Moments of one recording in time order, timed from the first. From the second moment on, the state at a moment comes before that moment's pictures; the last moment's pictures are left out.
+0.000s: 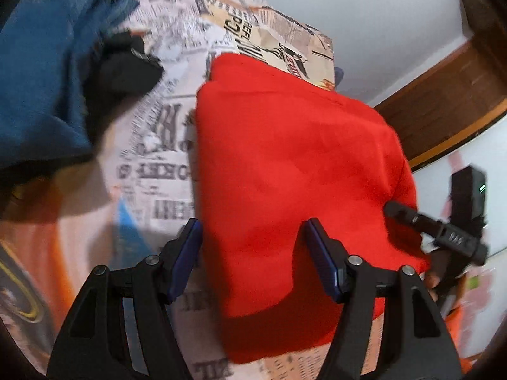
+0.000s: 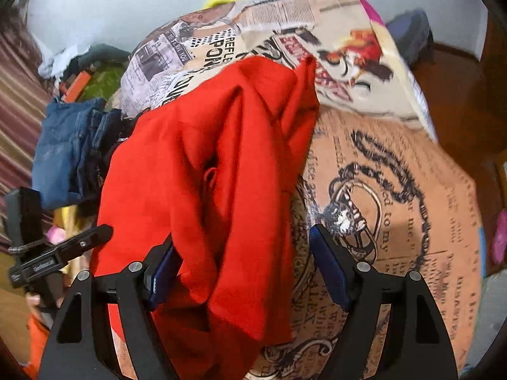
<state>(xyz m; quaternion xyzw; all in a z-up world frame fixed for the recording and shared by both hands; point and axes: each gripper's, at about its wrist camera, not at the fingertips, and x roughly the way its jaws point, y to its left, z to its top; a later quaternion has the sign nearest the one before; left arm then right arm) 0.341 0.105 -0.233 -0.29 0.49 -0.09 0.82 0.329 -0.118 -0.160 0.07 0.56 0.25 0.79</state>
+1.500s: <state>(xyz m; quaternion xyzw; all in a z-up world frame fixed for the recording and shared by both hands) 0.265 0.192 -0.050 -0.26 0.32 -0.11 0.91 0.310 -0.034 -0.023 0.15 0.47 0.40 0.77</state>
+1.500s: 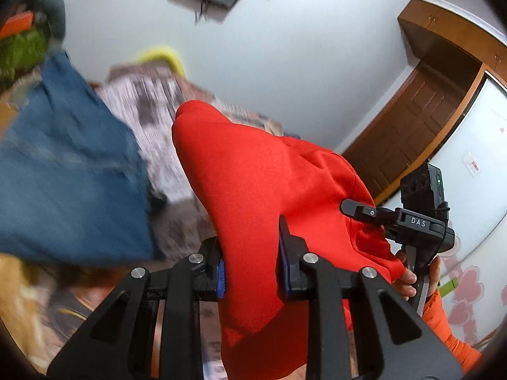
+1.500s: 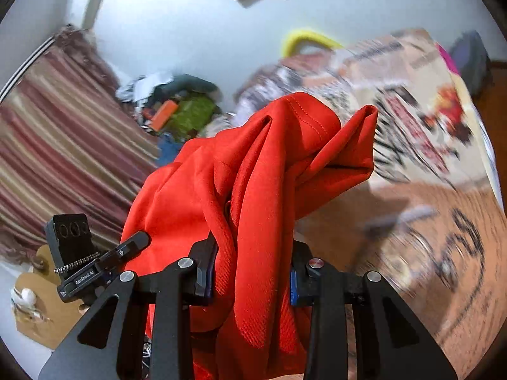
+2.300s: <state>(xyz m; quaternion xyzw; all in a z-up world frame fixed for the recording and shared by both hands) 0.295 0.443 -0.123 -0.23 0.35 0.09 0.90 0.377 0.242 -0.131 0.09 0.52 0.46 0.72</state>
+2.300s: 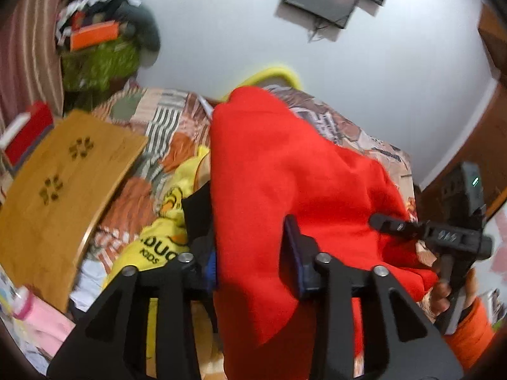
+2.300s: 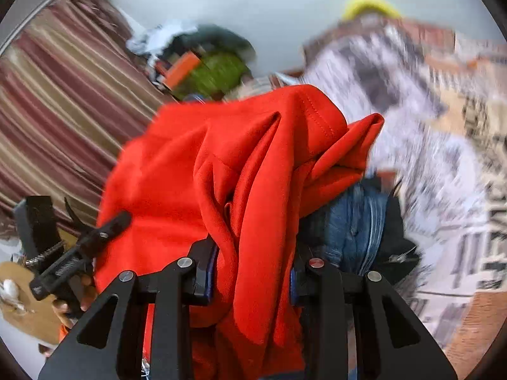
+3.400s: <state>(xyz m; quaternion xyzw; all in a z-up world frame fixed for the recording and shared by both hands) 0.064 0.228 0.080 -0.07 0.09 0.14 0.98 0.125 0.075 0.104 0.02 0.14 0.45 0.88</state>
